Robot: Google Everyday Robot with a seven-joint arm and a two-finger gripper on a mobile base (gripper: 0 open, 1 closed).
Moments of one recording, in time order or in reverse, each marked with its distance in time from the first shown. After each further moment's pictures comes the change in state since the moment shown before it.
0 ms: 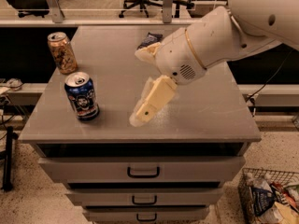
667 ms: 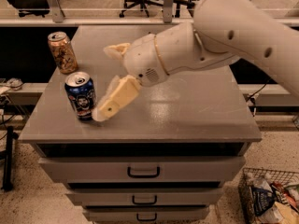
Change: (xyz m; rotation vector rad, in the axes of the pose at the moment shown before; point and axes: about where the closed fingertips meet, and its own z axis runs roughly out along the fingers) arm -0.046 -0.011 0.057 -0.026 -0.224 -0.027
